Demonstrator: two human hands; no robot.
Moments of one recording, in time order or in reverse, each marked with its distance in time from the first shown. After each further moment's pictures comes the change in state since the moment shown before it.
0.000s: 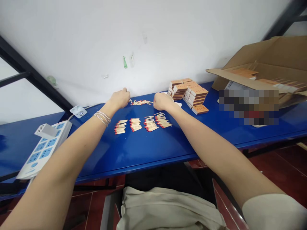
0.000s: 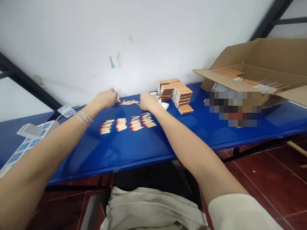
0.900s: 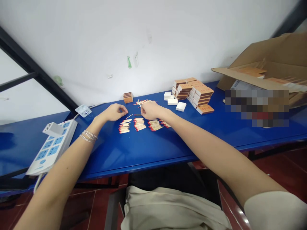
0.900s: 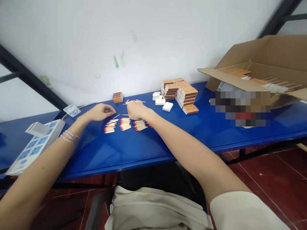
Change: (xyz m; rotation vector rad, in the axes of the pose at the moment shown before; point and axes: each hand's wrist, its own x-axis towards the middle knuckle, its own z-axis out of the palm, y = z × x) left_hand -0.056 -0.037 0.040 -0.725 -0.080 0.020; right_hand -0.016 -0.053 0.011 0.104 -0.106 -0.412
